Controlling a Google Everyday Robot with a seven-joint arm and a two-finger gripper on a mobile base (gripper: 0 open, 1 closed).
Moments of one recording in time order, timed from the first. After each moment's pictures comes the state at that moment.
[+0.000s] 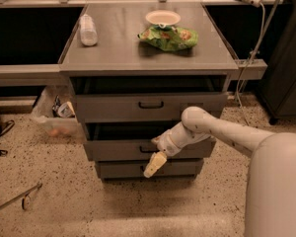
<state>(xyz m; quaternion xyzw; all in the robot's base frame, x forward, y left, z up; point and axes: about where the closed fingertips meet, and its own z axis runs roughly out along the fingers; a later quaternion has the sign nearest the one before) 0.600 -0.020 0.489 -0.56 0.74 0.31 0.20</state>
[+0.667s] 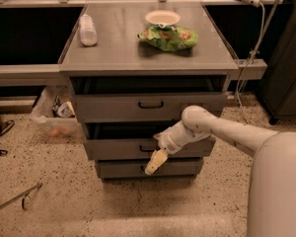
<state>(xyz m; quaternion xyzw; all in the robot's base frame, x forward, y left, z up) 0.614 -0.025 0.491 -0.56 0.75 0.28 0.22</state>
